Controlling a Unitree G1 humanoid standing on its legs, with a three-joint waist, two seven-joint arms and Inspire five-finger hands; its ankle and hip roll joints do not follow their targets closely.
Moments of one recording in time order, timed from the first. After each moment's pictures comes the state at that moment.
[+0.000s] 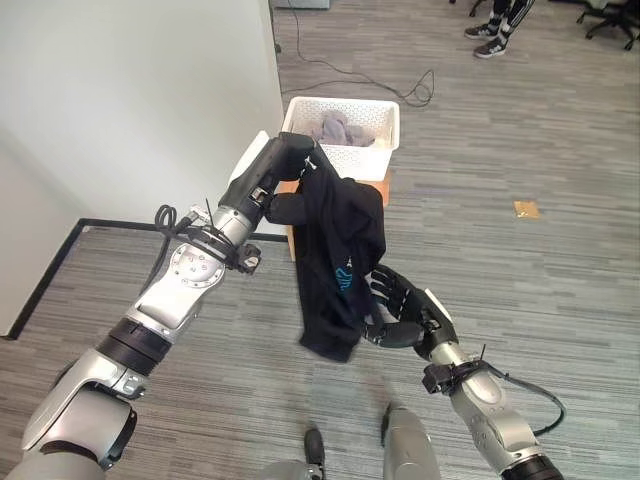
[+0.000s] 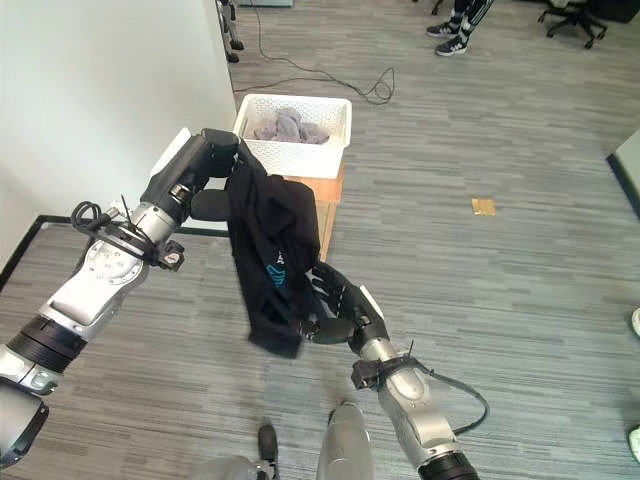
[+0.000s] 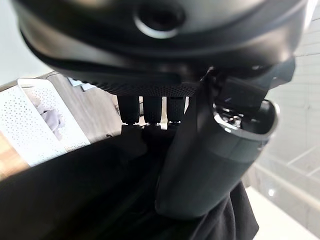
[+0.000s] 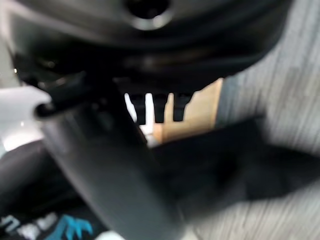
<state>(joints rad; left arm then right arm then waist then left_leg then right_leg) -0.69 0.72 -0.49 0.16 -0.41 -0.21 0.04 -0.01 -0.42 0.27 0.14 0.53 -0.11 0.11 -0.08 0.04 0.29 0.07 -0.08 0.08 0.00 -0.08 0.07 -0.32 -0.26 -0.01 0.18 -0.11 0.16</state>
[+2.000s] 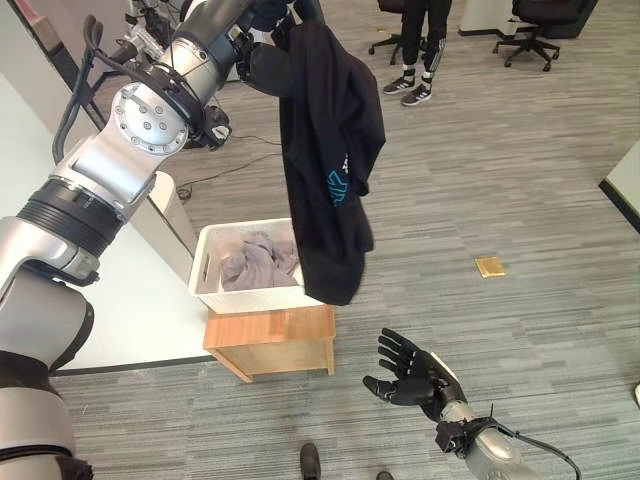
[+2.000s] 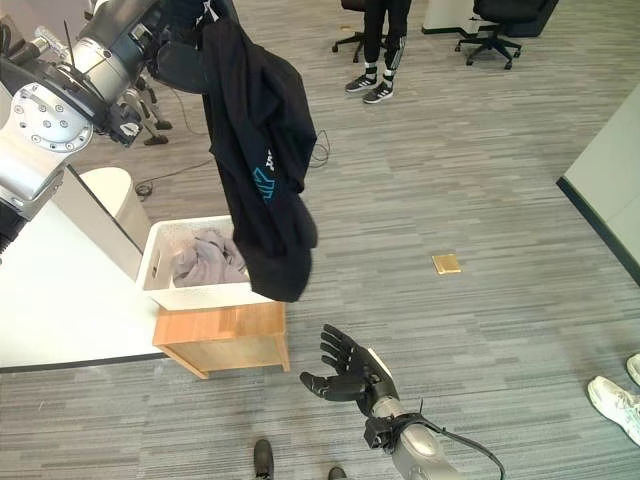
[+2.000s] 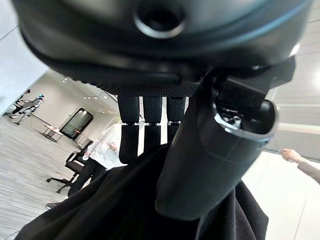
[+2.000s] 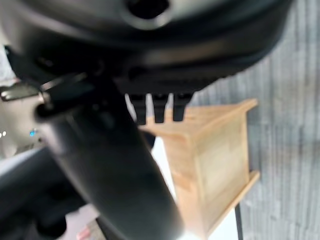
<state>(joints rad) -1.38 0.92 -0.87 0.57 -0.44 -0.26 0.03 0.19 -0.42 0.25 0.26 0.60 -0.08 0.20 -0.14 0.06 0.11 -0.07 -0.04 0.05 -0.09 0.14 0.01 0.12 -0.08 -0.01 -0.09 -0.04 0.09</state>
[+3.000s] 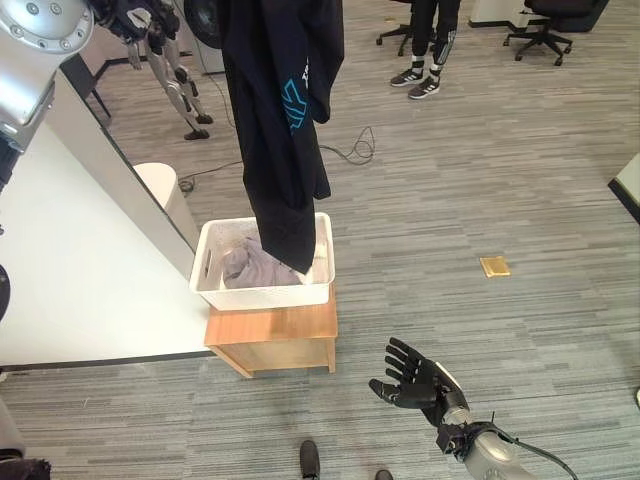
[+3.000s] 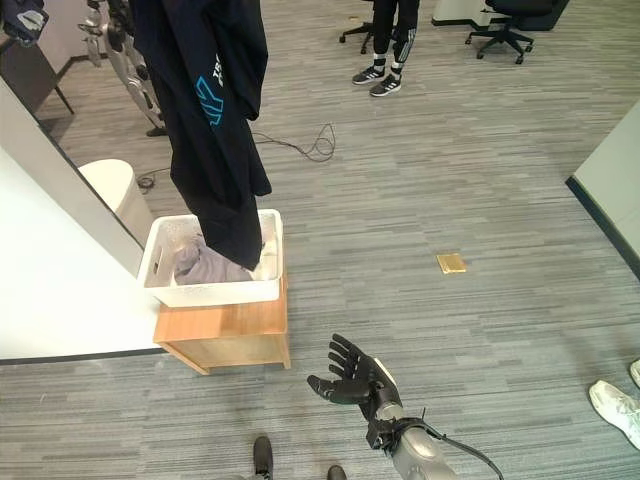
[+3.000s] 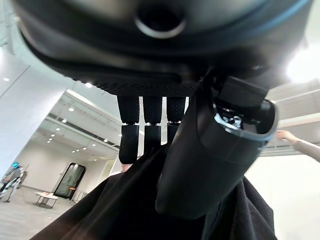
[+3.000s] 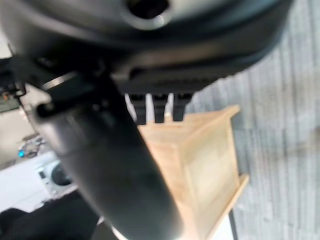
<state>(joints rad) -1.70 1.09 -1.02 0.60 -0.43 -0.30 0.06 0.14 -0.38 0.23 0.38 0.63 -0.07 0.20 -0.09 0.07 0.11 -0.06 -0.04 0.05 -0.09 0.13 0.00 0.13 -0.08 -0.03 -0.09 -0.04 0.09</state>
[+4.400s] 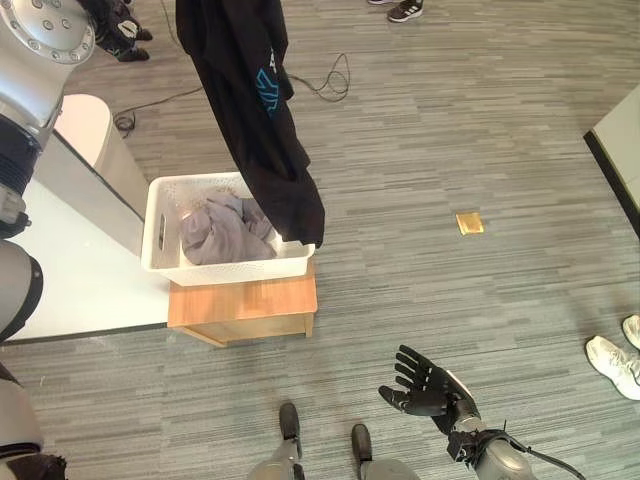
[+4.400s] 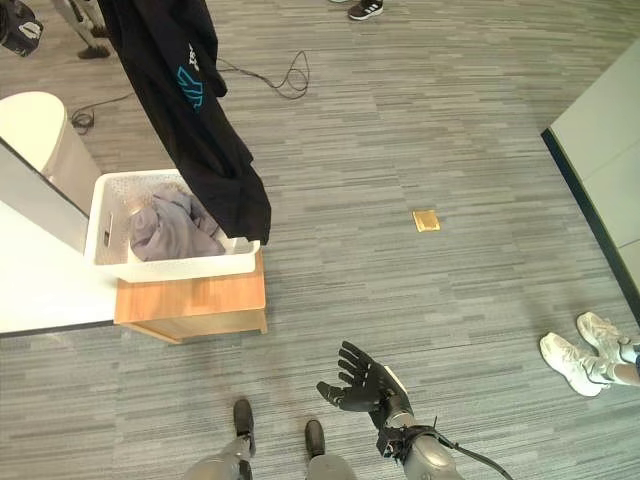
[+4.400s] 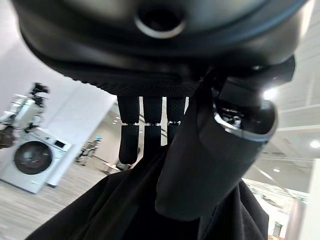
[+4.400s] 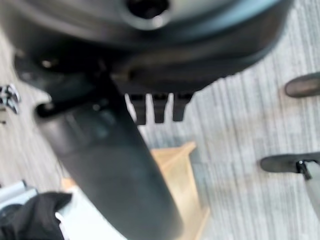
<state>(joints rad) -1.68 1.00 -1.02 0.85 -0.34 -0.21 0.13 0.18 -0.42 0.23 0.39 0.64 -0.07 0.20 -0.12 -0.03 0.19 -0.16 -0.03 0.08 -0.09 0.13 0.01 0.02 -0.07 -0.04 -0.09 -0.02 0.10</state>
